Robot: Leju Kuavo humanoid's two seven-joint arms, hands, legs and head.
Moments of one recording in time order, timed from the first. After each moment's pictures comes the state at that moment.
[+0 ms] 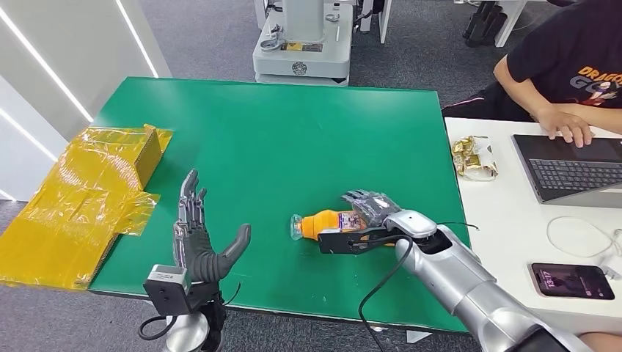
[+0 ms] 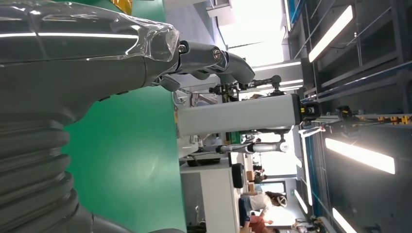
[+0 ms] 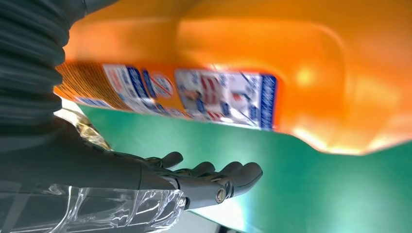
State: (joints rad) left arm 0.06 -0.22 -0.29 -1.62 -0.13 0.30 -0.63; right arm -0.80 -0.12 0.86 -0.71 0.75 0.28 0.03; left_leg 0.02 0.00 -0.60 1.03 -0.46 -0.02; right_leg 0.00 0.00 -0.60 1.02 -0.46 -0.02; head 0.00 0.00
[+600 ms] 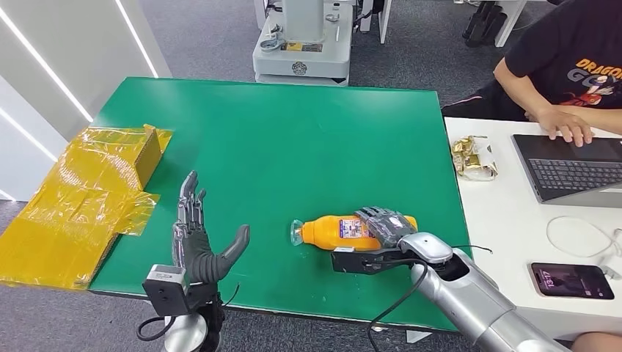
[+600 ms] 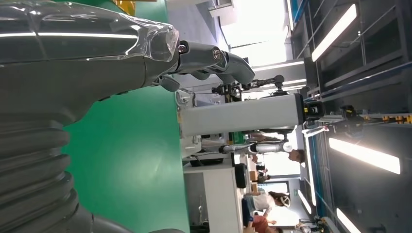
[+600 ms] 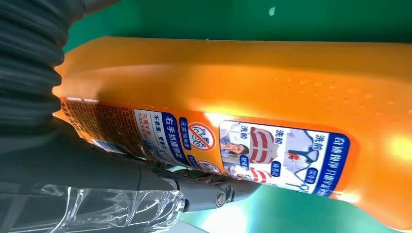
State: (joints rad) left arm 0.07 -0.22 -0.29 -1.63 -0.14 0.30 -0.62; right arm -0.67 -0.24 0.84 -0.92 0.75 0.29 0.13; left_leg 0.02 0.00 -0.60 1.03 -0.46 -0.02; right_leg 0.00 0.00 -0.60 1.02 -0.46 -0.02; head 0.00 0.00
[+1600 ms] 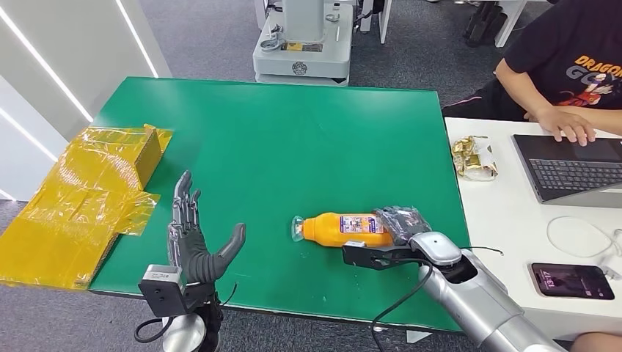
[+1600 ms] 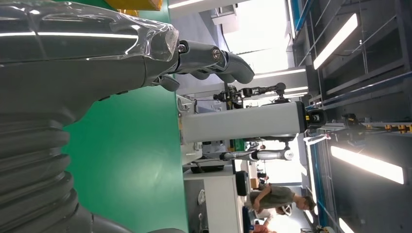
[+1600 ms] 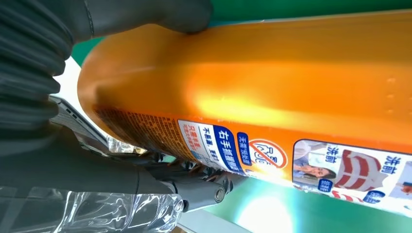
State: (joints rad) left arm 0.08 -0.22 -0.29 -1.65 -0.14 0.33 -0.61; right arm -0.64 -0.26 0.77 -0.93 0.88 0.27 0.18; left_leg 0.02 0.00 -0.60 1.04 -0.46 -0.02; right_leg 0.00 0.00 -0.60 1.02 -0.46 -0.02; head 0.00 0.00
